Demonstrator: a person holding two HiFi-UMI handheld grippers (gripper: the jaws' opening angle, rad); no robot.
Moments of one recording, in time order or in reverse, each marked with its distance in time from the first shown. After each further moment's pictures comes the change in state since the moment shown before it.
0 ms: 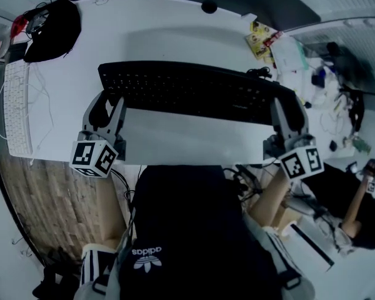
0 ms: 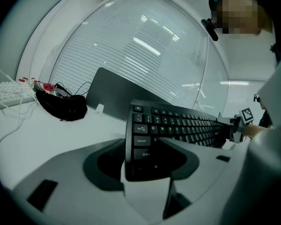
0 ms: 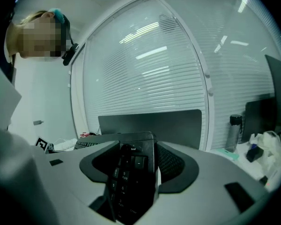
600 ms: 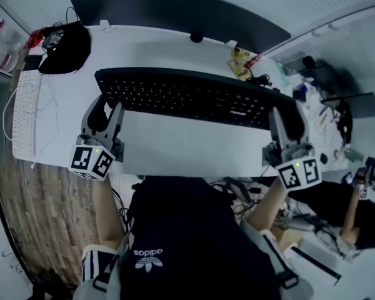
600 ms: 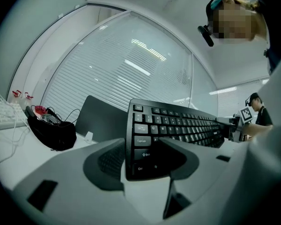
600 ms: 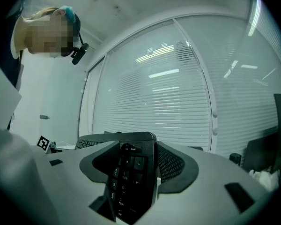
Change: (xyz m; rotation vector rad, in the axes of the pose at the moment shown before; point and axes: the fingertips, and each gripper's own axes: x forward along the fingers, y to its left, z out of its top) left arm -0.031 -0.041 0.073 0.070 -0.256 -0.060; right arm -0.063 0.022 0.085 -0.182 -0.202 0.028
